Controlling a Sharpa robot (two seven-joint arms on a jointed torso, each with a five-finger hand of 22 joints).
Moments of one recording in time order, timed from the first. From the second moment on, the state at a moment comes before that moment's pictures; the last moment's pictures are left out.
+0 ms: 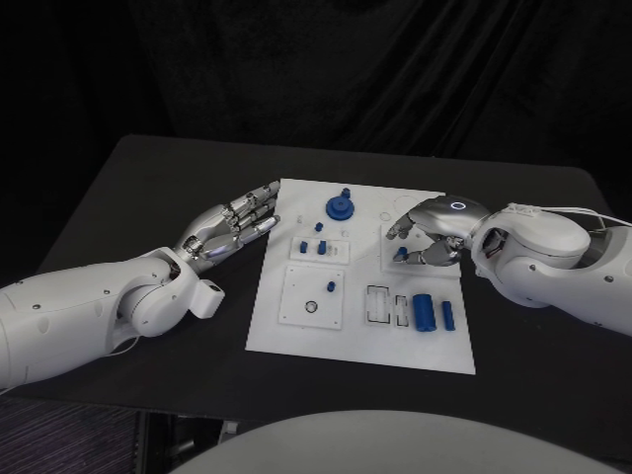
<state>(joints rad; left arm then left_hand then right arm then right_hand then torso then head) 1.11 -0.90 -0.21 1.45 -0.27 0.00 0.68 1.56 0.19 -0.24 0.26 0.48 0.23 -0.05 0.03 0.03 0.02 0.03 0.10 0.02 0.00 0.16 0.00 0.00 0.16 0.04 0.26 0.03 0.15 1.29 -0.94 -0.25 1.67 -1.68 -0.24 -0.16 1.33 -0.11 0.15 0.25 0.10 0.81 0.09 0.07 0.18 0.83 0.12 0.34 0.07 1.47 0.04 1.38 1.27 0.08 1.47 0.14 1.19 1.31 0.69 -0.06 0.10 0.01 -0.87</state>
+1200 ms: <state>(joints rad) 1.10 -0.90 -0.21 1.45 -0.27 0.00 0.68 1.56 0.19 -0.24 0.26 0.48 0.23 -0.05 0.03 0.03 0.02 0.03 0.10 0.02 0.00 0.16 0.00 0.00 0.16 0.04 0.26 0.03 0.15 1.27 -0.94 -0.25 1.67 -1.65 -0.27 -0.12 1.43 -0.09 0.29 0.13 0.29 1.01 0.13 0.12 0.23 1.10 0.07 0.29 0.09 1.47 0.00 1.38 1.25 0.08 1.46 0.10 1.21 1.31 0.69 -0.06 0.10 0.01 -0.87</state>
